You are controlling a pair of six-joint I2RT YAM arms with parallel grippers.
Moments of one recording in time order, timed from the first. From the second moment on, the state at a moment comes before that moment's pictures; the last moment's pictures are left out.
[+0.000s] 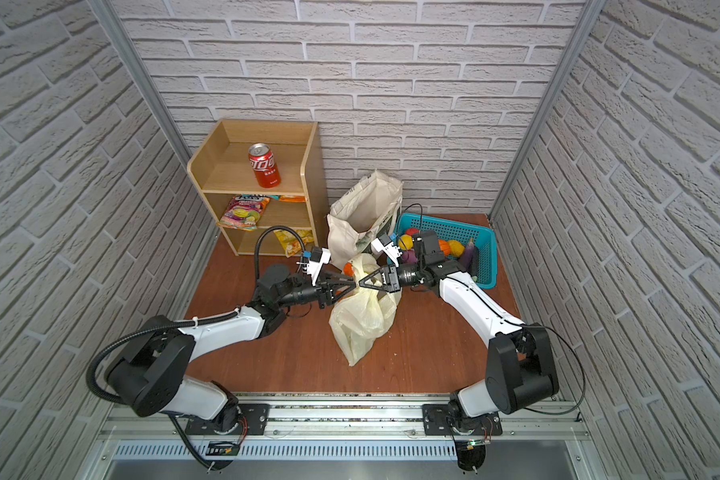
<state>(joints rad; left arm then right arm) -0.60 1.48 0.66 0.80 0.76 -0.46 0.24 1.47 1.08 -0.40 -1.25 0.21</state>
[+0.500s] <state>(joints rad) -0.61 1.51 0.70 0.81 0.77 -0.46 0.24 1.47 1.07 -0.36 -1.23 0.24</state>
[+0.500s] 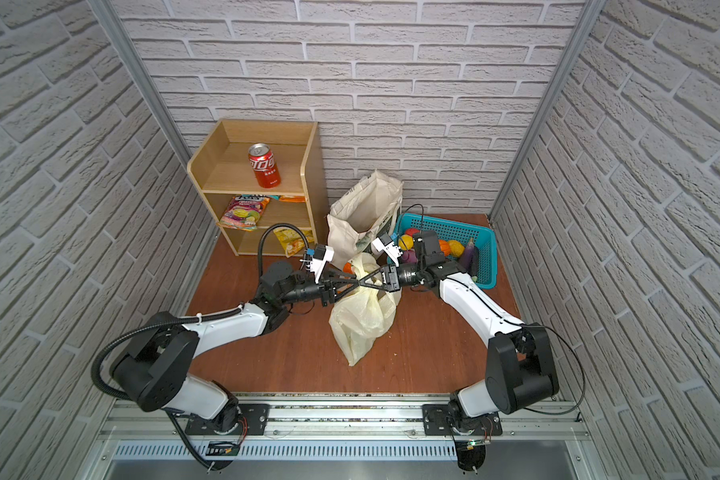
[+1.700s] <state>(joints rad) -0.62 1.52 0.68 0.84 0.66 -0.46 0.21 1.13 1.03 -0.41 -0.86 0.33</state>
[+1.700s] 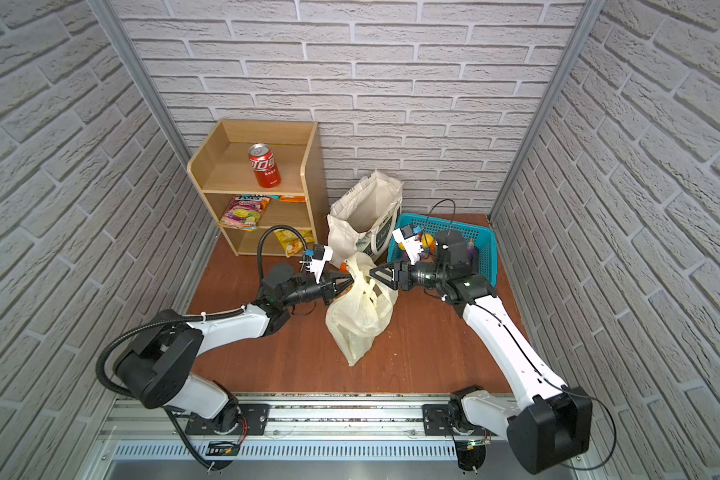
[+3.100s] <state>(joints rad) -0.59 1.49 0.66 0.81 0.63 -0.44 0.25 1.16 0.87 -0.43 -0.77 0.33</state>
